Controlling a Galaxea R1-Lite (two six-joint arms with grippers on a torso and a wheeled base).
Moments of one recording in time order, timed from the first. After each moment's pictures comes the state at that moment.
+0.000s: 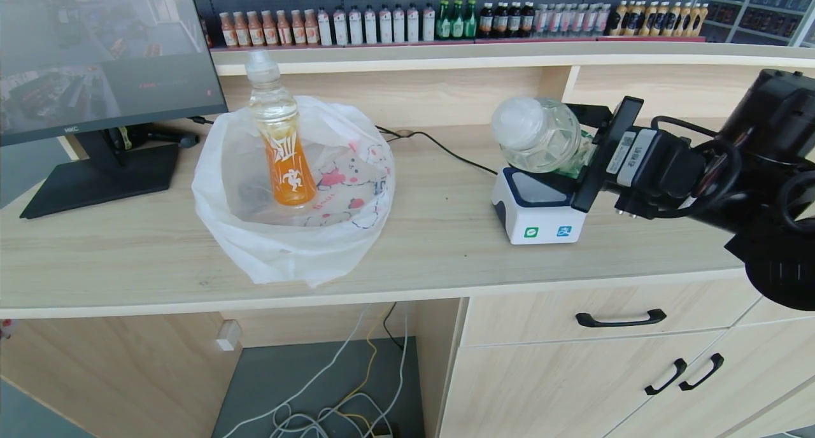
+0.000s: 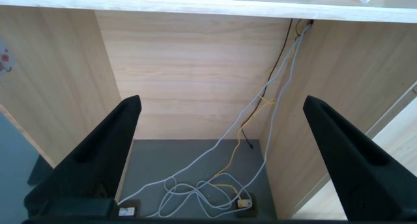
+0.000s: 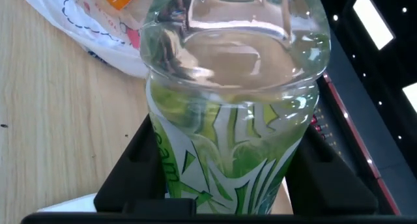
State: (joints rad) left arm 0.00 0.00 0.00 0.00 0.00 0.01; right arm 0.32 1.71 -0.99 -0.97 0.69 -1.11
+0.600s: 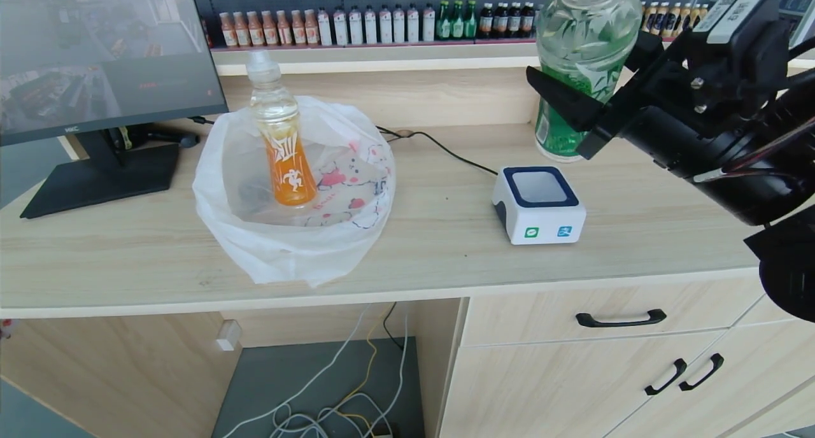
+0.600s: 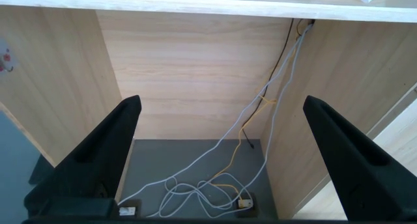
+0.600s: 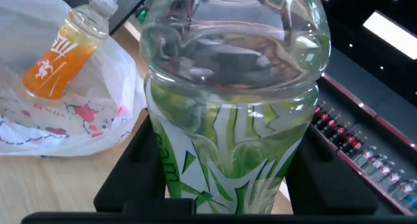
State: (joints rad) left arm 0.00 0.00 0.00 0.00 0.00 0.02; right arm 0.41 1.67 -0.98 -1.23 0.41 -0.60
